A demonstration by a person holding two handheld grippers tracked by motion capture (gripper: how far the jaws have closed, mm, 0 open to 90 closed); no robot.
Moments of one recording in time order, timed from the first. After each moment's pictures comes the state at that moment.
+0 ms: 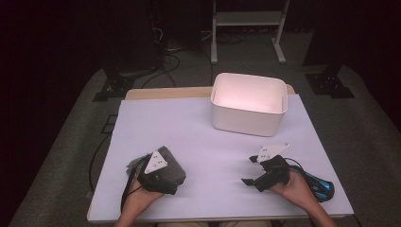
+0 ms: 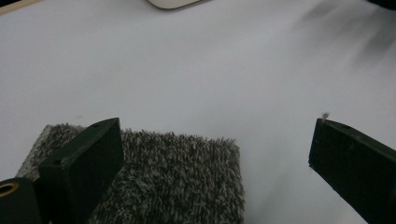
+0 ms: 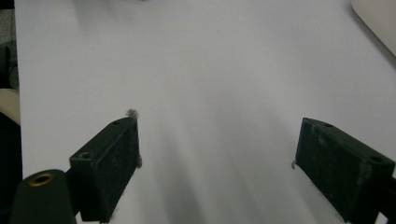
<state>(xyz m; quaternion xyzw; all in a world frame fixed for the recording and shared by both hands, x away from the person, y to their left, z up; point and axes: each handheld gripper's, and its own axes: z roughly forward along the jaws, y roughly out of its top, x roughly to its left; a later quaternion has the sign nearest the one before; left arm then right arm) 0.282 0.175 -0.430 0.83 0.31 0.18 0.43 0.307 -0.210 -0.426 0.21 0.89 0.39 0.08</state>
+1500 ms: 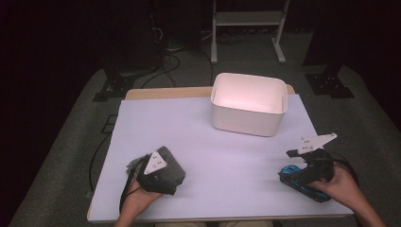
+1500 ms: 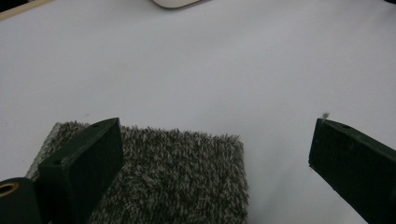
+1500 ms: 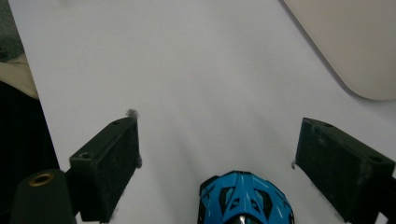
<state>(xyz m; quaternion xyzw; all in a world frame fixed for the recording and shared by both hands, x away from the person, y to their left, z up) 0.279 0.177 -0.429 0.83 0.31 0.19 0.42 0.295 -0.303 -0.379 0.26 0.90 0.35 0.09</state>
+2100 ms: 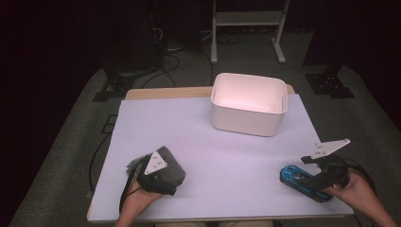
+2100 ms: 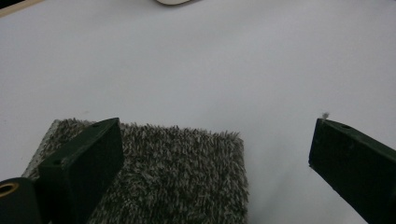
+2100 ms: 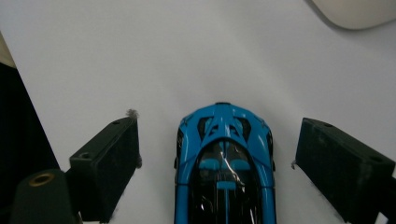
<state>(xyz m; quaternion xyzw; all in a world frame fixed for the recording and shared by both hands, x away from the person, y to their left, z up) 0.279 0.177 -0.430 0.83 0.31 0.19 0.42 0.285 -0.340 -0.394 0.30 0.90 0.31 0.09</state>
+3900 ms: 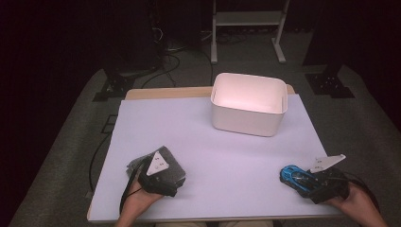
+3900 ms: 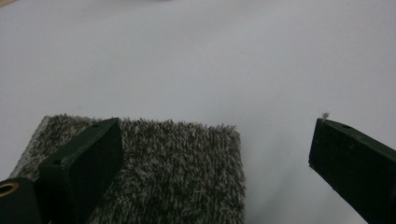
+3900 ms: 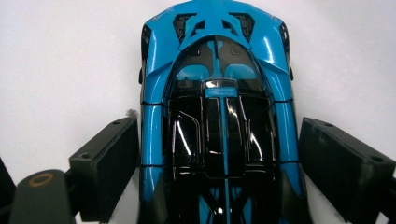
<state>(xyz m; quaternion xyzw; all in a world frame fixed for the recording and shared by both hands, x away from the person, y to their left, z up) 0.278 0.174 -0.433 0.84 0.30 0.19 0.40 0.272 -0.357 -0.445 0.32 0.91 0.25 0.10</state>
